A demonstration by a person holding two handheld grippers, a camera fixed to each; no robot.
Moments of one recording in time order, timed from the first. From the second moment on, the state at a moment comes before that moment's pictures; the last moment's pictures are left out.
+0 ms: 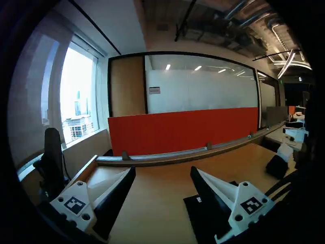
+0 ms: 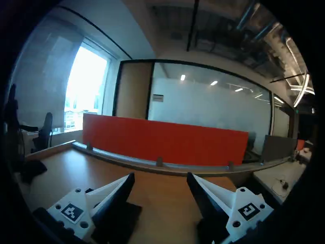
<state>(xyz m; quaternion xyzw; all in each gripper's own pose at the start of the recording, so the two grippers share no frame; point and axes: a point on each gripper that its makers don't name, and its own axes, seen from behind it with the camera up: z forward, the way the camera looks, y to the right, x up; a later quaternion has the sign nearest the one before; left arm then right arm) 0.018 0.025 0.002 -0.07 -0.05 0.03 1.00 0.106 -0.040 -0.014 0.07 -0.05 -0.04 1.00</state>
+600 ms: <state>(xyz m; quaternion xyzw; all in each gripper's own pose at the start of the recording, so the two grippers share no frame) -0.016 0.069 -0.008 -0.19 -0.11 0.08 0.97 0.082 -0.089 -0.028 0.20 -0.11 -0.10 0.97</state>
